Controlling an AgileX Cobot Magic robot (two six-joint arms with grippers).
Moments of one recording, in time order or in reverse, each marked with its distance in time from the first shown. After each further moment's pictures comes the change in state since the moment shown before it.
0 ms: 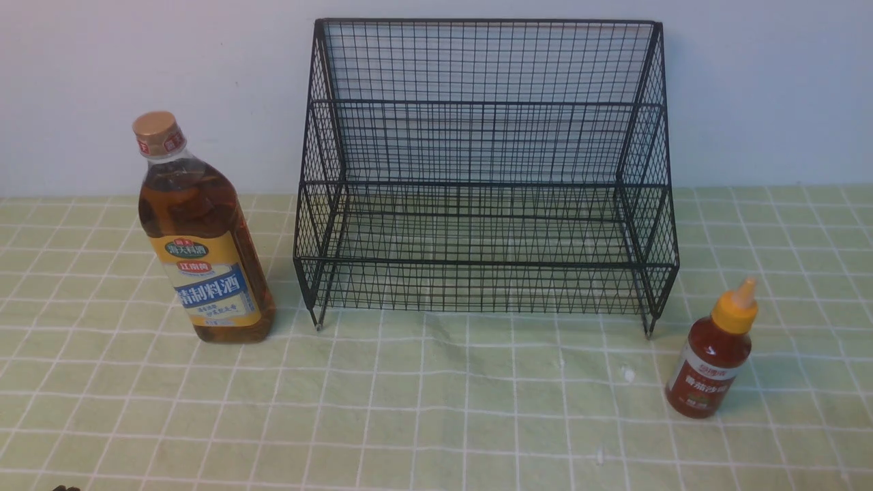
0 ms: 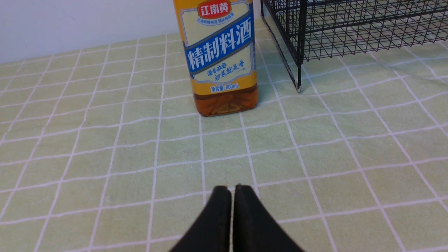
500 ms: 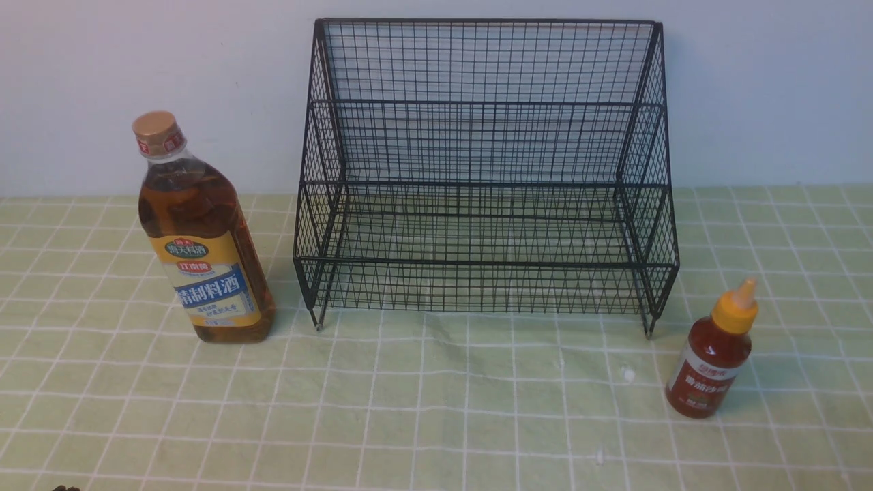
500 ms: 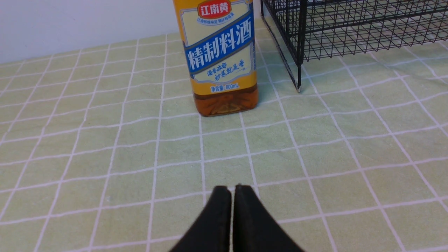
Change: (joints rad) right arm 0.000 0.000 0.006 0.044 -0.099 0.002; left arm 0.000 0.000 0.000 0.000 0.000 0.000
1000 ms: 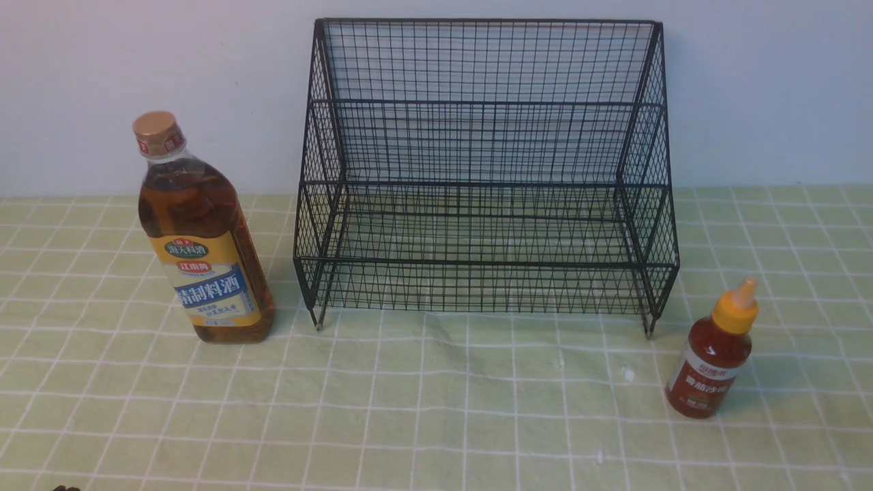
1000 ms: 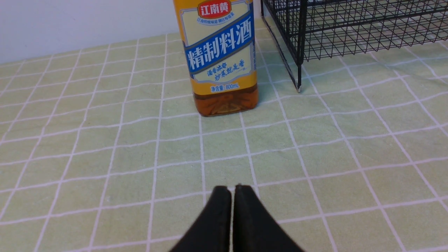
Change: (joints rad) right arm 0.000 0.000 0.000 0.358 -0.359 0.095; left arm 0.000 0.000 0.000 0.000 0.000 0.000
